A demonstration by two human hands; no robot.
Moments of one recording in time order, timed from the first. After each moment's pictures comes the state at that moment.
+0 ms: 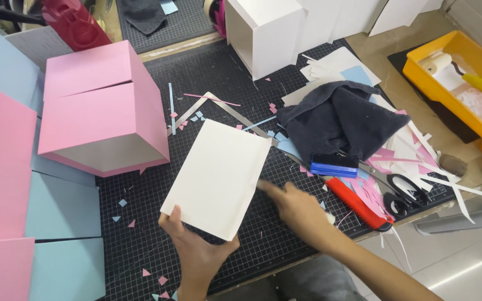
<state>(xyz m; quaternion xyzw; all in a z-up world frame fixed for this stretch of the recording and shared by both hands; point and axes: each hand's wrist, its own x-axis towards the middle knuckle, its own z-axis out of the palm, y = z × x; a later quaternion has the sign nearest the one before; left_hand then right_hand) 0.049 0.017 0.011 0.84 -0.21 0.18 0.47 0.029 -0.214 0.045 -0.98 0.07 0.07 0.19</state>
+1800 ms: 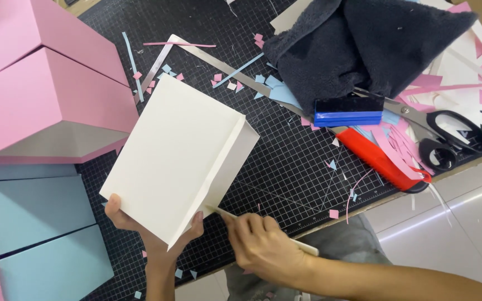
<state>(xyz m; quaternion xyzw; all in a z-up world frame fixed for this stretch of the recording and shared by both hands) 0.086 0.009 0.030 0.79 -0.35 0.17 0.48 -0.043 -0.145 0.004 -0.97 -0.17 -0.19 -0.01</state>
